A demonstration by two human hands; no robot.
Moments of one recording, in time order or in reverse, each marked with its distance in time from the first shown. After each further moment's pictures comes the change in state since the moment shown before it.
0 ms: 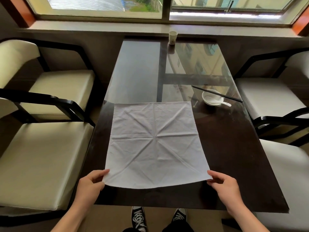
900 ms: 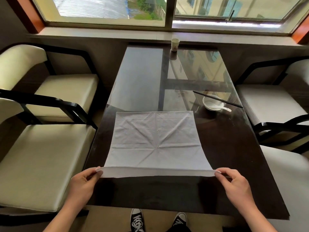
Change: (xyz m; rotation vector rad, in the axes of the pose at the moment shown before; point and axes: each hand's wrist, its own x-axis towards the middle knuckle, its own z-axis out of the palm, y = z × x) left_hand -0.005 0.021 -0.019 0.100 0.129 0.283; right_hand -0.006 -0.030 -0.031 -0.264 0.105 -0.428
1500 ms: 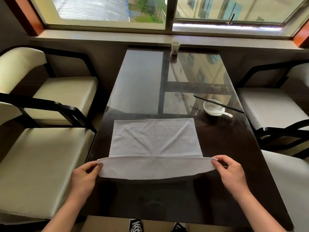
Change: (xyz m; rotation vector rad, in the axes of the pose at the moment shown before) left_hand 0.036 0.029 0.020 -0.130 0.144 -0.025; right_hand 0.055 -0.035 0.005 0.104 0.009 -0.035
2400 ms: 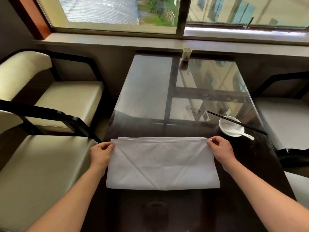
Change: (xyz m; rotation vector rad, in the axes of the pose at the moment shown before) left_hand 0.163 0.030 0.083 -0.130 0.095 -0.234; right_hand 0.201 -0.031 0.080 0.052 -0.053 0.166
